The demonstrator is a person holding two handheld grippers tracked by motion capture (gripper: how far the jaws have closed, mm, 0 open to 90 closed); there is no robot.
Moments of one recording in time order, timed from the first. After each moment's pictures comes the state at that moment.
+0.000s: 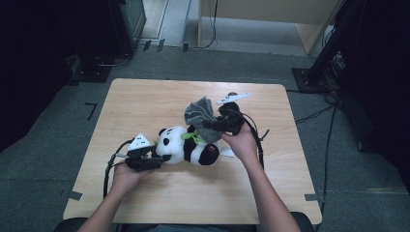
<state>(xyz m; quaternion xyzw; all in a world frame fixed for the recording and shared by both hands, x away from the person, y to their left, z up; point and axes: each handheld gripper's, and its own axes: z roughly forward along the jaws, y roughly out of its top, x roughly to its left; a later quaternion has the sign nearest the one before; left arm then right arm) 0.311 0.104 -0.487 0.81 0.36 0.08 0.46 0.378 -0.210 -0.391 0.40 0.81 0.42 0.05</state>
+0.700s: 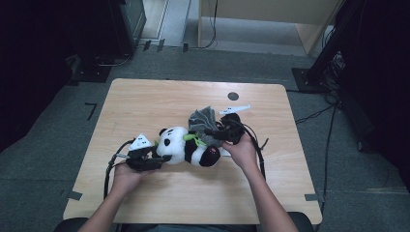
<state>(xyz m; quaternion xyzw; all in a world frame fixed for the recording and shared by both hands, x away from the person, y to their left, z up) 0.310 0.101 -0.487 0.81 0.36 0.09 0.46 0.370 -0.224 -0.434 0.42 0.80 0.43 0.03</state>
